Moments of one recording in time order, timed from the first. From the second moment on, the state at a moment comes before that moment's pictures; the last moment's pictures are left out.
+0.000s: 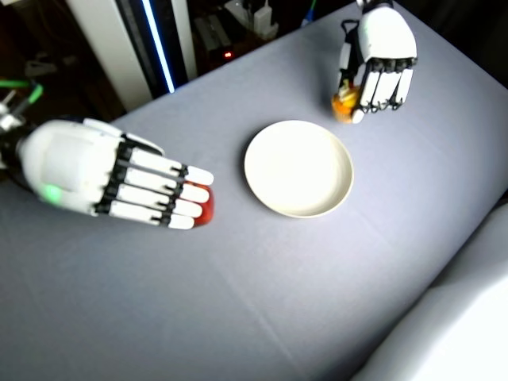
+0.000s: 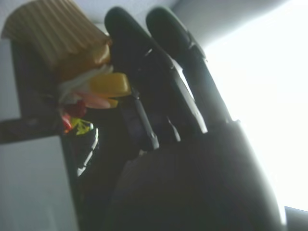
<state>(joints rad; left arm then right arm) 0.76 -1.07 1.11 -0.31 -0.79 1.14 -1.19 -0.91 1.15 0.08 1.27 -0.42</state>
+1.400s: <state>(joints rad) 0.89 -0.92 0.94 -0.29 -1.04 1.13 -0.78 -1.02 1.35 -0.26 0.84 -0.36</state>
